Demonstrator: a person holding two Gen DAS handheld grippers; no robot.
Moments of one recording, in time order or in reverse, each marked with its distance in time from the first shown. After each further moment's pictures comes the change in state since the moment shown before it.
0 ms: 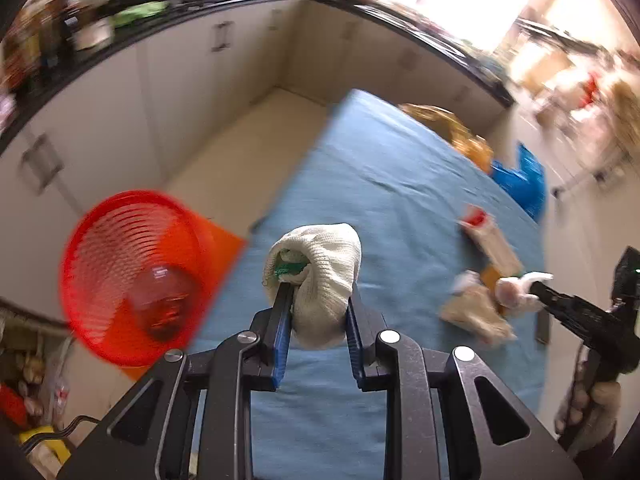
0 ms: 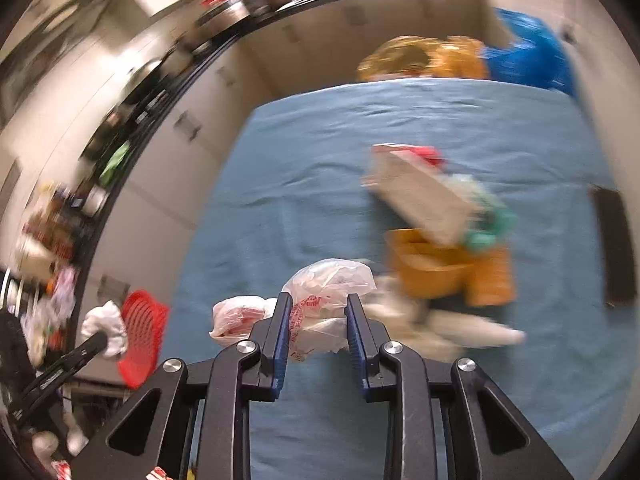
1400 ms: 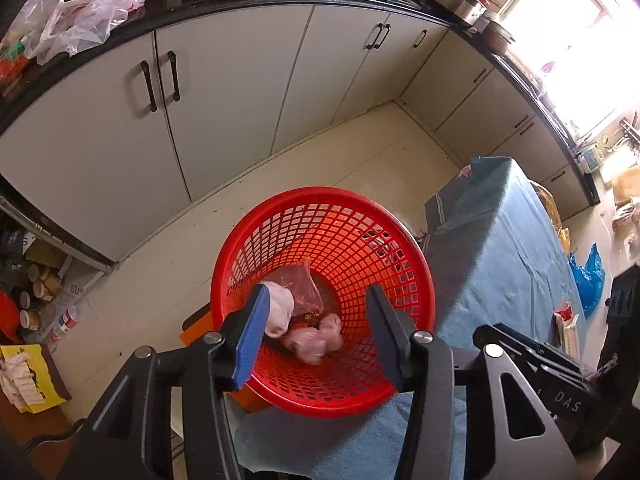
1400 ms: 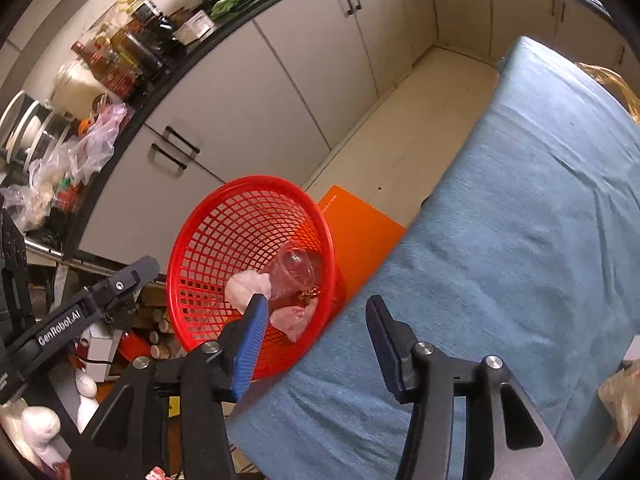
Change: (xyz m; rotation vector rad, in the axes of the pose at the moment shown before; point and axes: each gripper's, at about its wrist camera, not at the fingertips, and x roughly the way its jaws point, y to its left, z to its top) left arm 0.006 0.191 0.011 -0.337 -0.012 0.144; right arm 0.170 0.269 -0.055 -0.419 0.306 0.125
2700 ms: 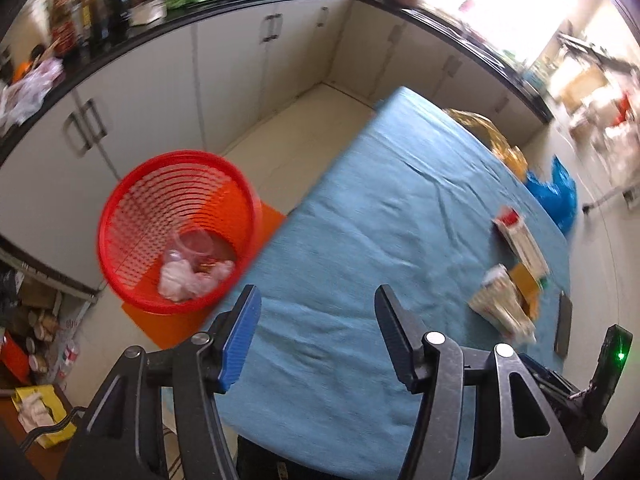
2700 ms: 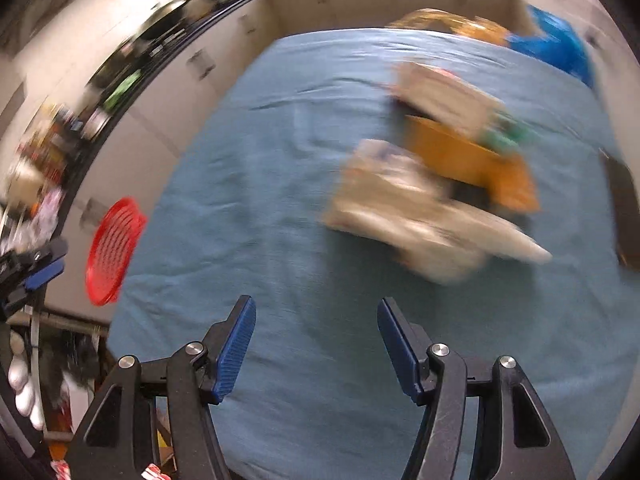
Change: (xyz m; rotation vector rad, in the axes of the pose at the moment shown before) left arm -0.046 -0.172 -0.110 0.285 0.010 -0.057; right arm -0.158 -0.222 -0.202 0.357 -0.202 -0.187
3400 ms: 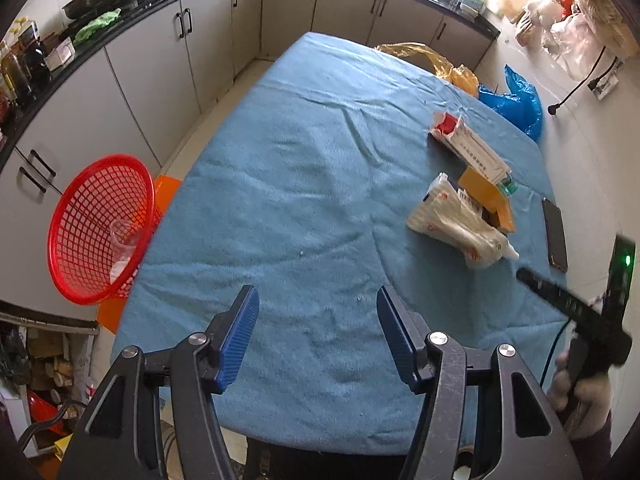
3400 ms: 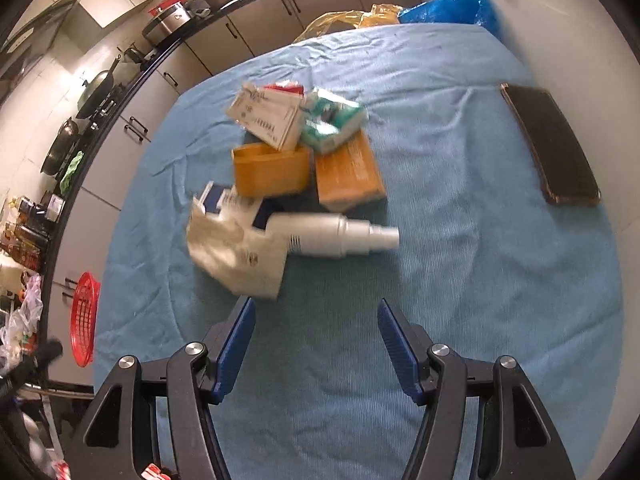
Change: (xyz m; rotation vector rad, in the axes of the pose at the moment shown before) left arm 0.018 -0.094 -0.049 0.245 0.119 -0.032; right arm -0.016 -0.104 -0.001 0.226 -0.083 -0.048
